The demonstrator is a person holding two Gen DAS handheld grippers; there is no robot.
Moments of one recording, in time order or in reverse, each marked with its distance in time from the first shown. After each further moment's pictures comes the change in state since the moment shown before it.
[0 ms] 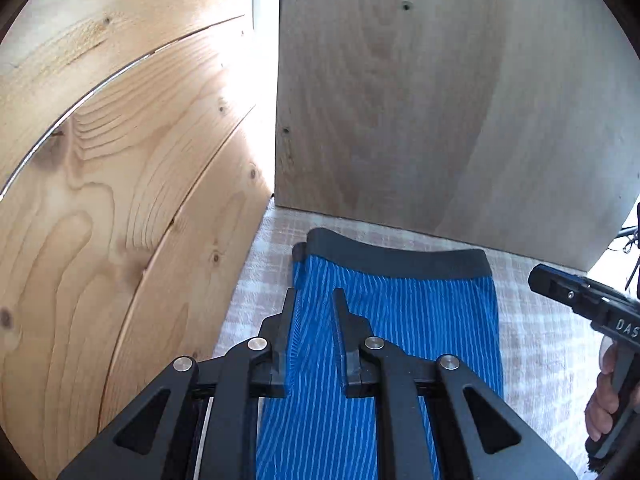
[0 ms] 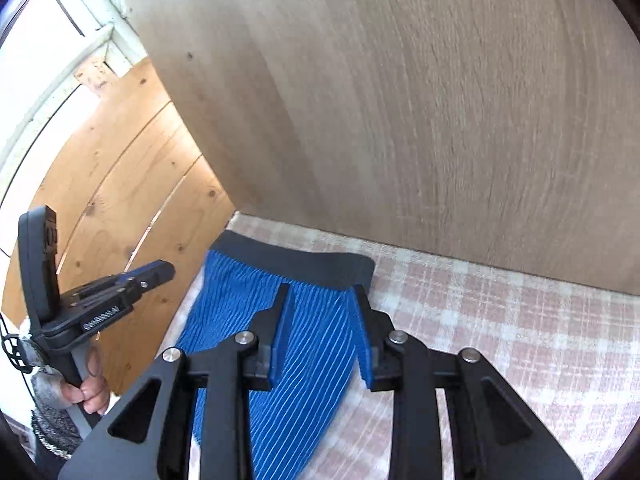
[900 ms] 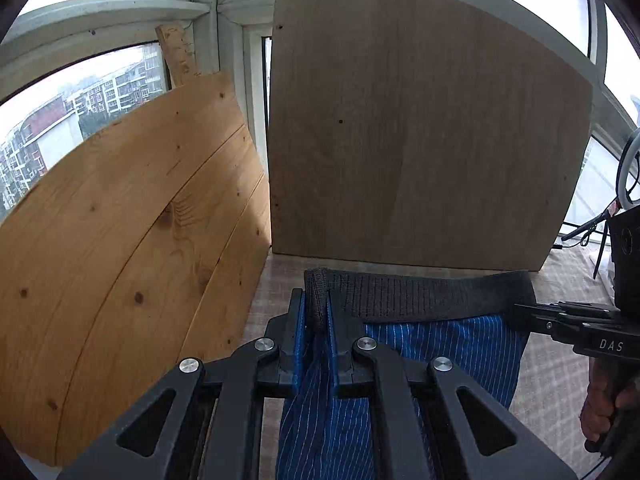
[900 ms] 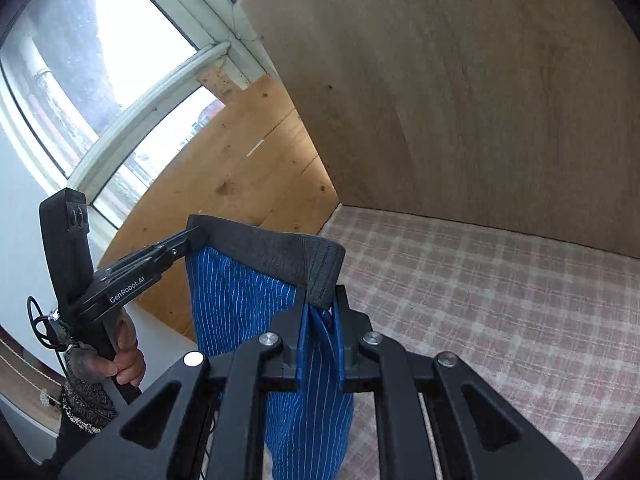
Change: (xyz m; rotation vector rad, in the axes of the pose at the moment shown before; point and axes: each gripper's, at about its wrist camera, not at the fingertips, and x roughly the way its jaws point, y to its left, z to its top) left arm -0.098 0.009 -0.008 0.067 -0.185 -0.036; right arm -0.089 0.069 -0.043 -0.037 -0.039 0.145
